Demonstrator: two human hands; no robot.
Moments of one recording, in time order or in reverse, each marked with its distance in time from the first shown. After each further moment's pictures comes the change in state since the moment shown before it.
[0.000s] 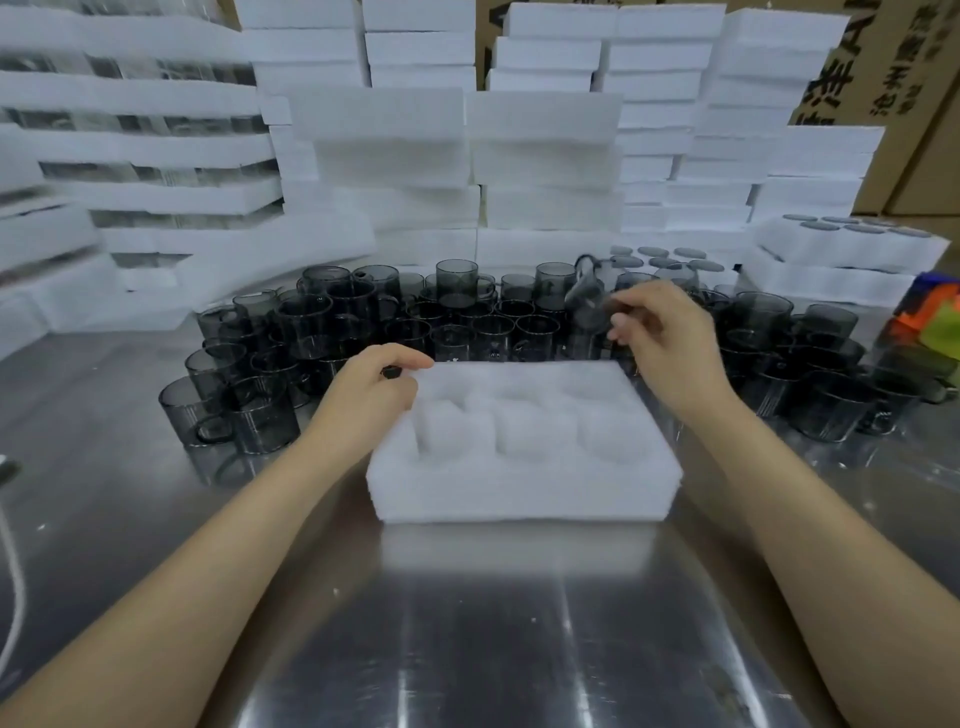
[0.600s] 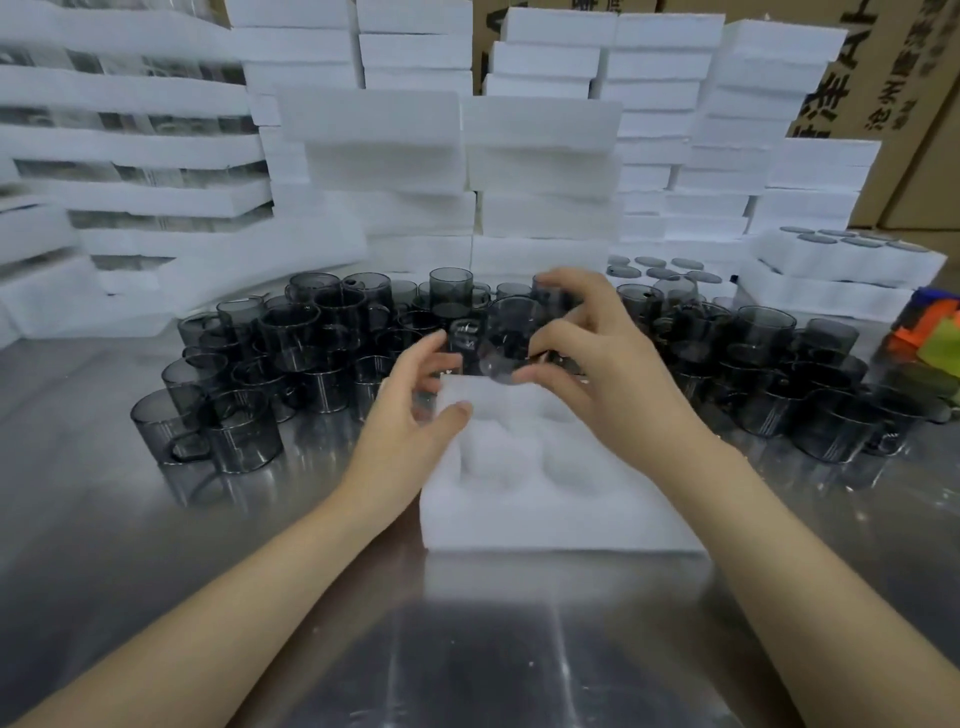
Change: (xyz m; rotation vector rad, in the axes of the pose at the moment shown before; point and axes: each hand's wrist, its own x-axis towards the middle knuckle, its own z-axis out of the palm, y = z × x) left_hand -0.014 0.005 0.041 -0.294 0.033 0.189; right_hand -0.015 -0.077 0.011 -0.120 -0.164 -0.387
